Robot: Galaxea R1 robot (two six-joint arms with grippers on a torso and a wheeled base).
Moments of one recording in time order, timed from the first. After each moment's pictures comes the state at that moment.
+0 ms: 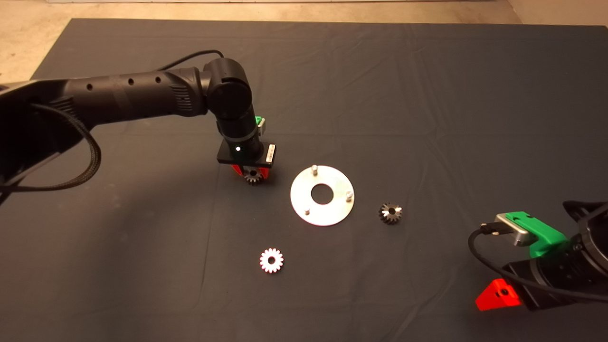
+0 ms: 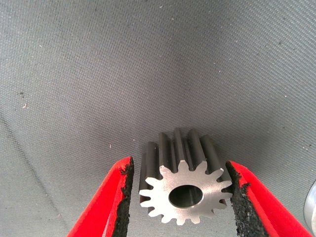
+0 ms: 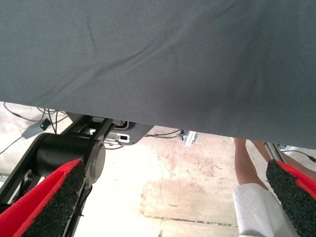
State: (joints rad) left arm -0.36 2.68 -1.41 0.28 1.44 -1.17; right arm 0.38 2.08 -0.39 -0.04 -1.53 1.61
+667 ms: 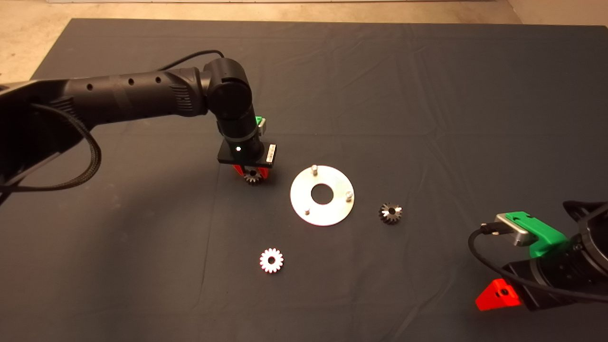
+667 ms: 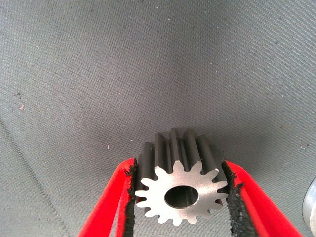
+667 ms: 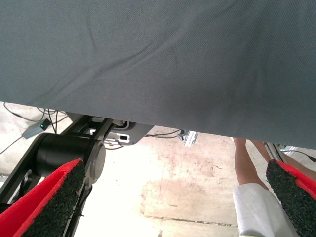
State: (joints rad) left arm -0.36 2.68 -1.41 0.27 1.44 -1.16; right arm 0.38 2.08 -0.39 -0.04 -1.53 1.61
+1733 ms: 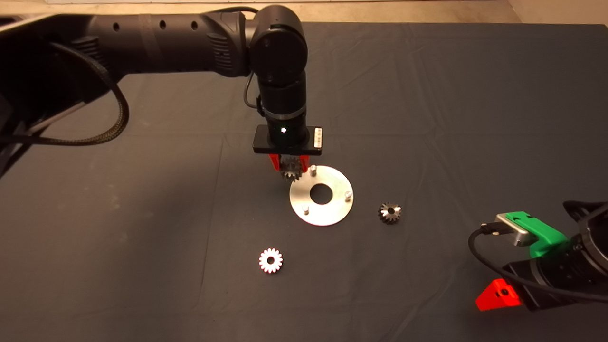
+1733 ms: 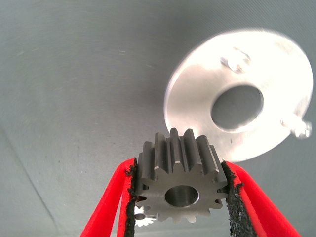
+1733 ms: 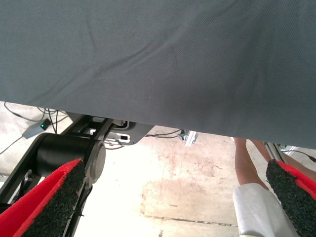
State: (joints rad) left arm -0.53 2.82 -1.31 0.08 1.49 -1.51; right arm 0.38 2.08 -0.39 -0.04 -1.53 1.61
